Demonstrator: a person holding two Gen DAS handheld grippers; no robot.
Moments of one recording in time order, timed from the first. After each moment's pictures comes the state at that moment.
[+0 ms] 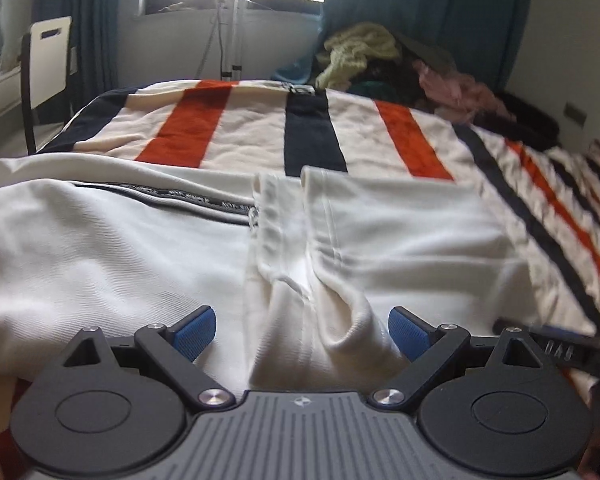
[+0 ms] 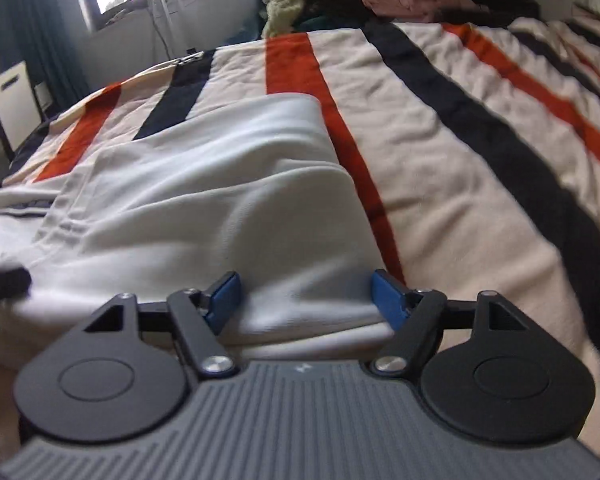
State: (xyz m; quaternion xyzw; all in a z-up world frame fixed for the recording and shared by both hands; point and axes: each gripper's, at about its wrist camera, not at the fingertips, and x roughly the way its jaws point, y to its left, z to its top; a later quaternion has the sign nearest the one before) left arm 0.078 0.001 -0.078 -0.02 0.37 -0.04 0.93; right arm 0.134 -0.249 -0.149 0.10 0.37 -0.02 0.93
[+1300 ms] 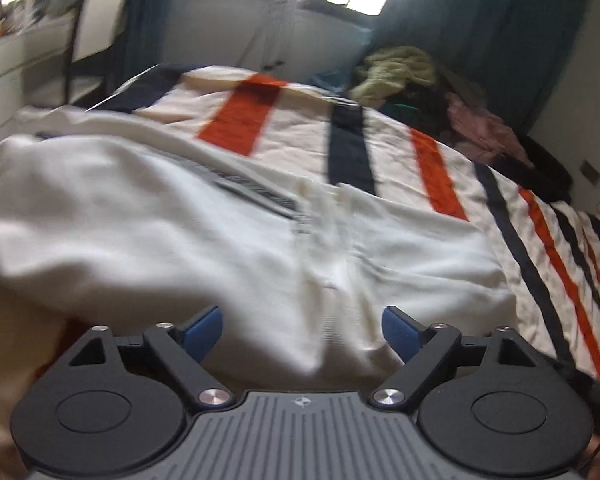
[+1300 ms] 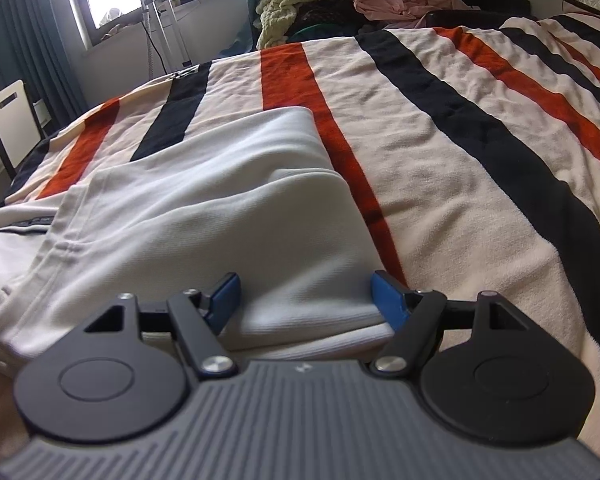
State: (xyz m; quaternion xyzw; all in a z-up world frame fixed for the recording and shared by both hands) left arm 0.040 0.076 -0.041 -0.16 0.38 0.01 0.91; right arm 0.129 -0.249 -0.144 0.12 0.35 -0.02 0.93
